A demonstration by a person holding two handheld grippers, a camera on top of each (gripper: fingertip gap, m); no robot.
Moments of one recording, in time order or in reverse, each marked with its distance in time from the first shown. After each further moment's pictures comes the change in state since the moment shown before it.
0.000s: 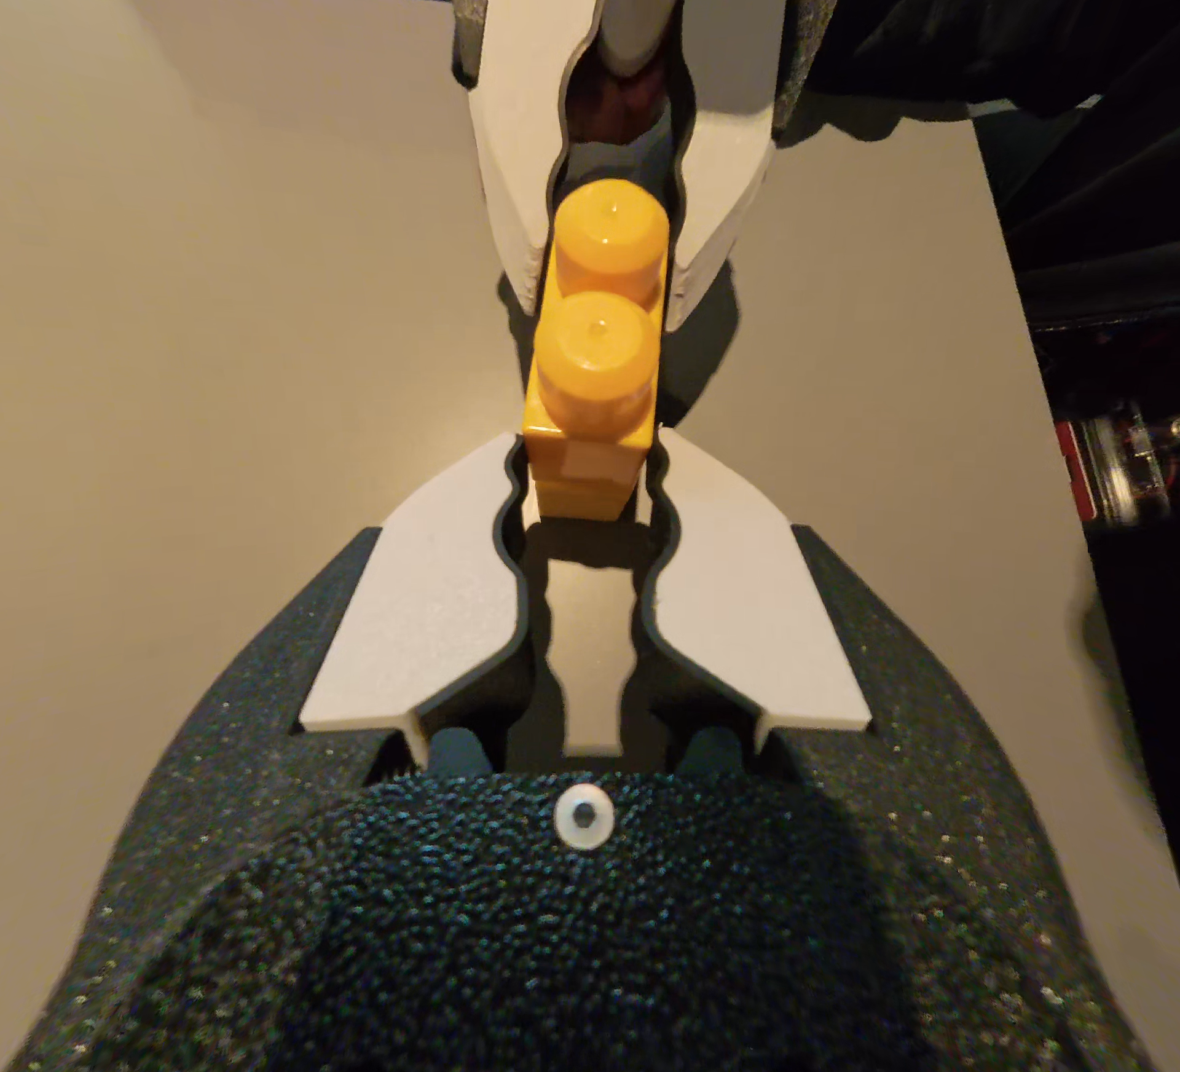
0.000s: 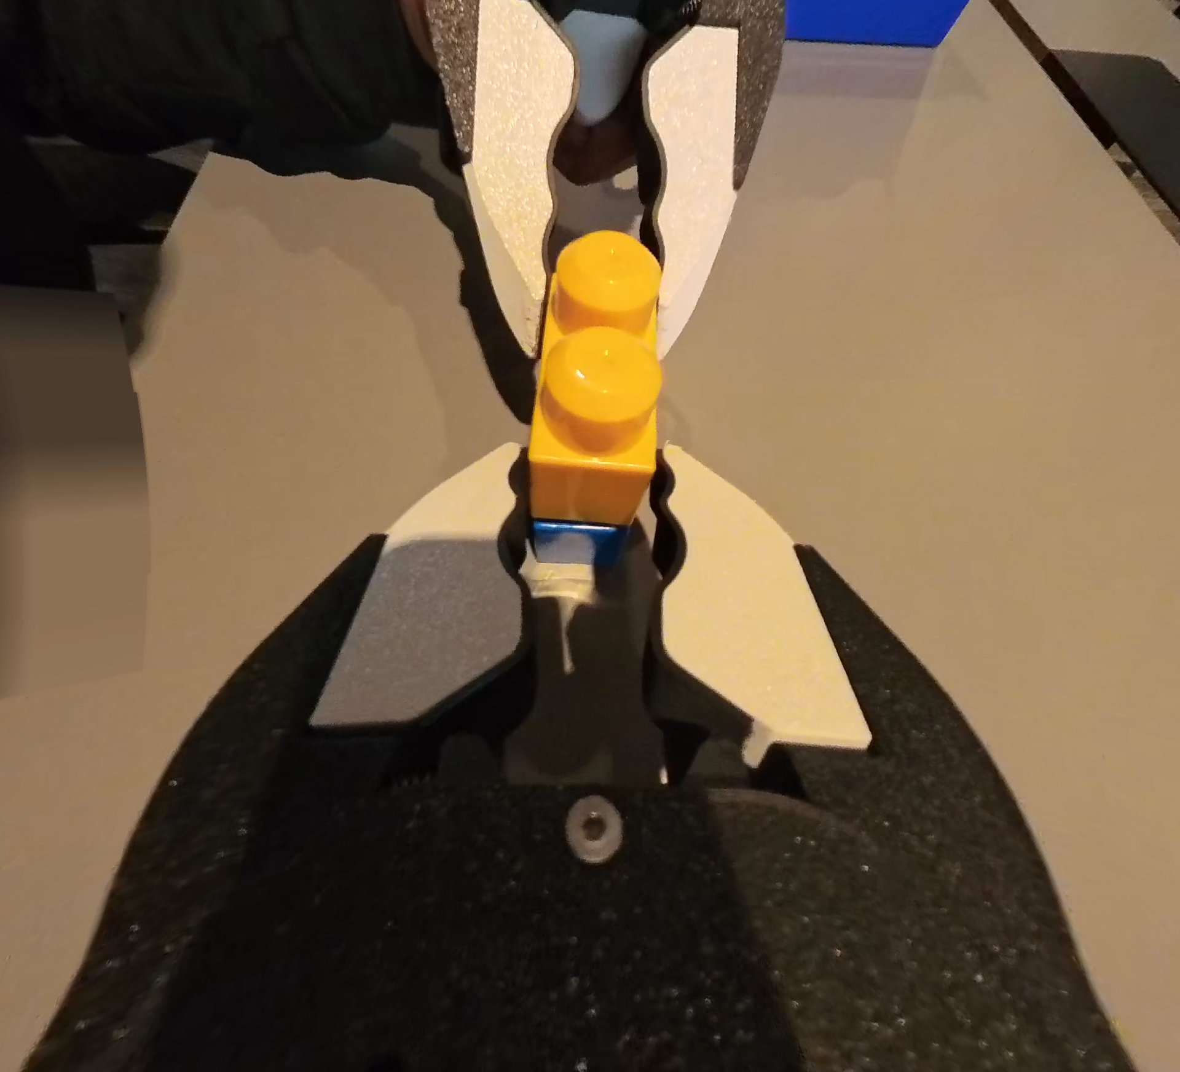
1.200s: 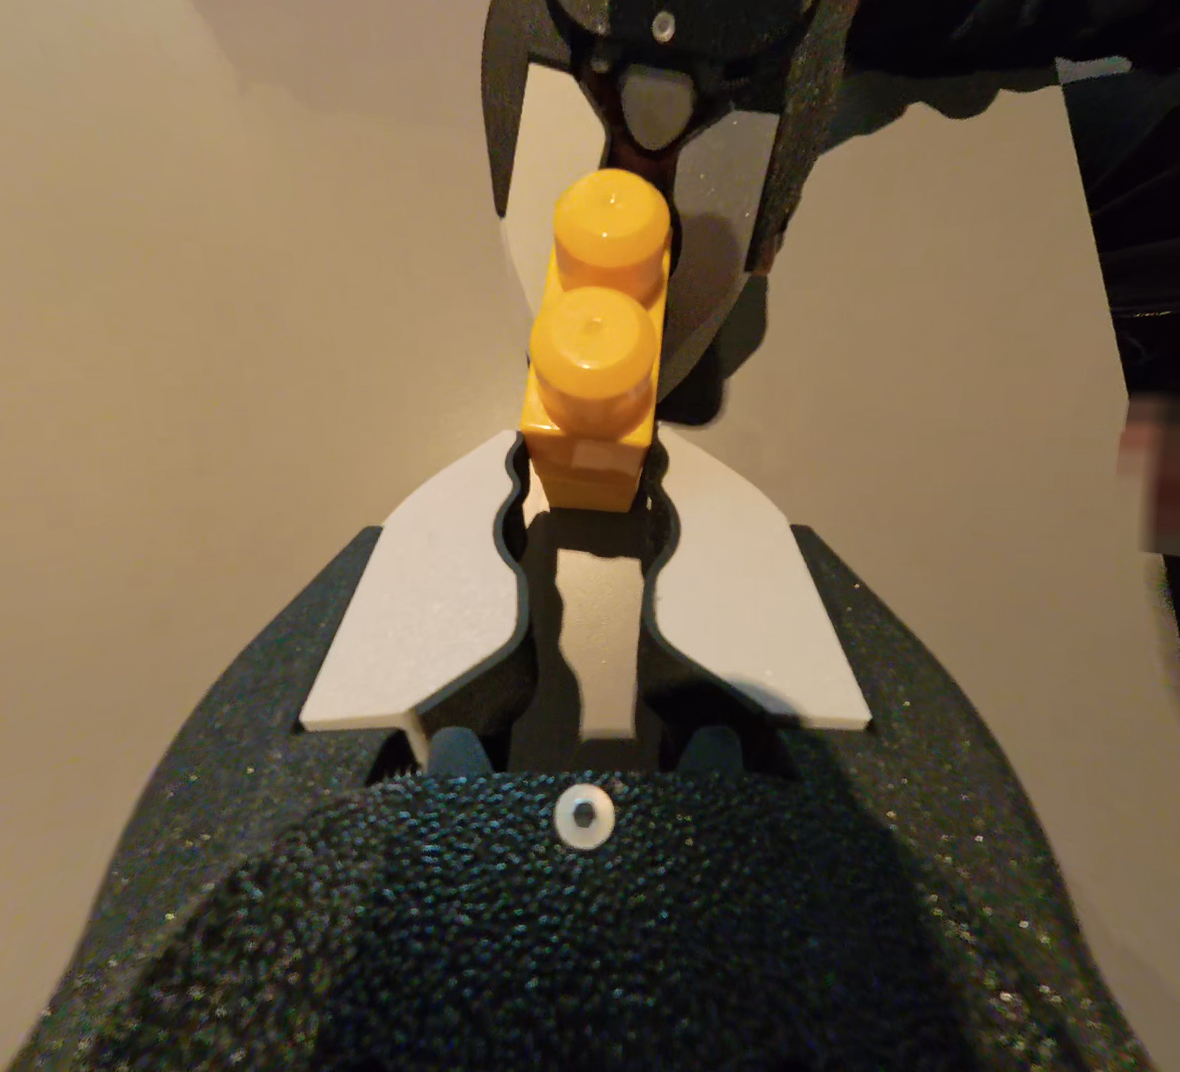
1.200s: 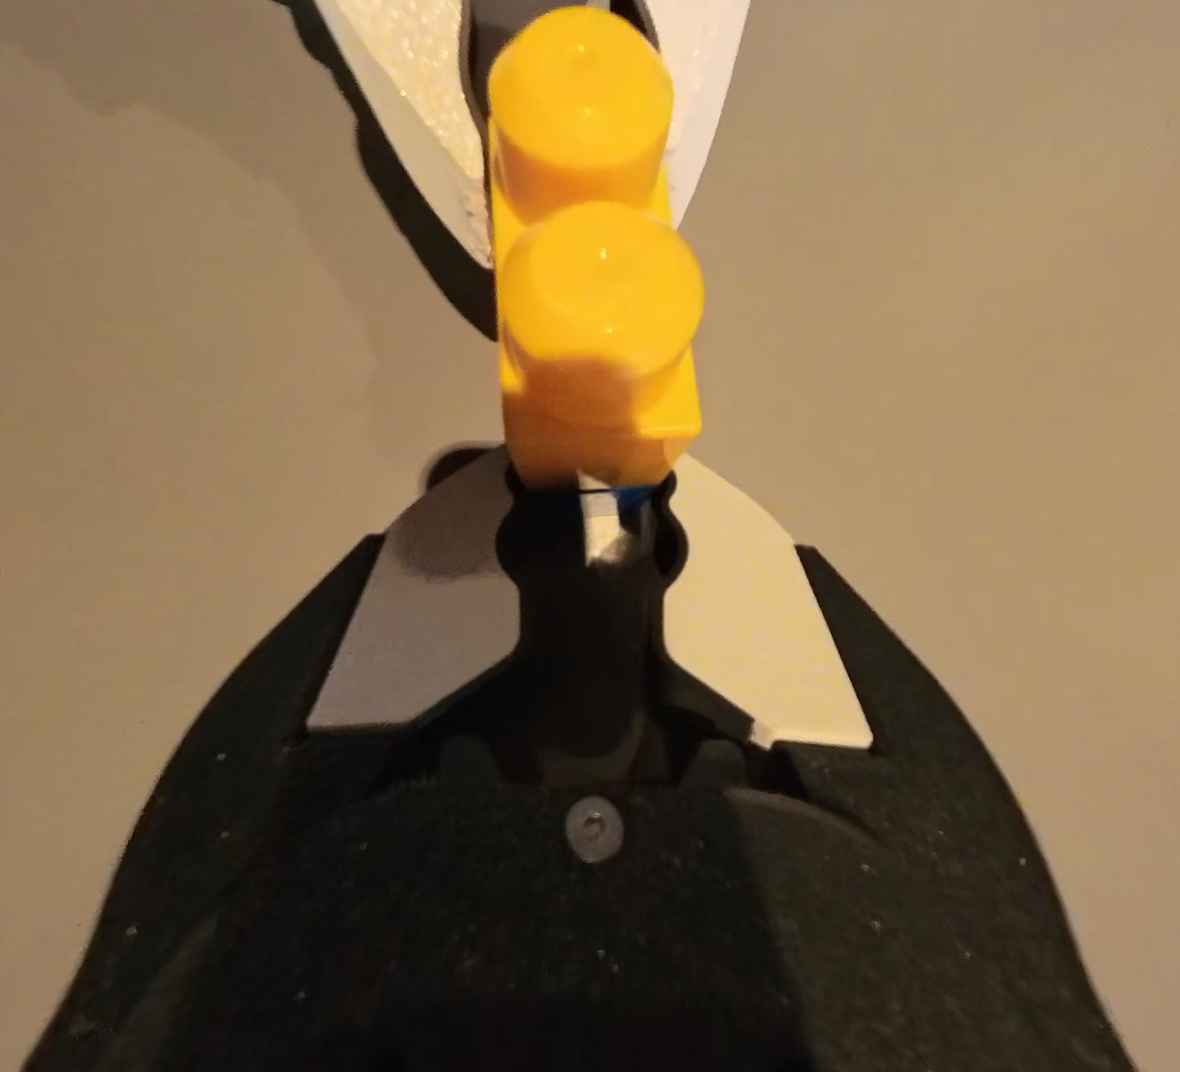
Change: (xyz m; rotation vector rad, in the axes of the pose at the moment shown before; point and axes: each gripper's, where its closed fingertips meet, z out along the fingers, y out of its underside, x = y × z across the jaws) left arm -0.003 0.006 0.005 -0.025 -0.095 0.010; right arm 0.001 0.045 0.027 -0.230 0.061 0.081
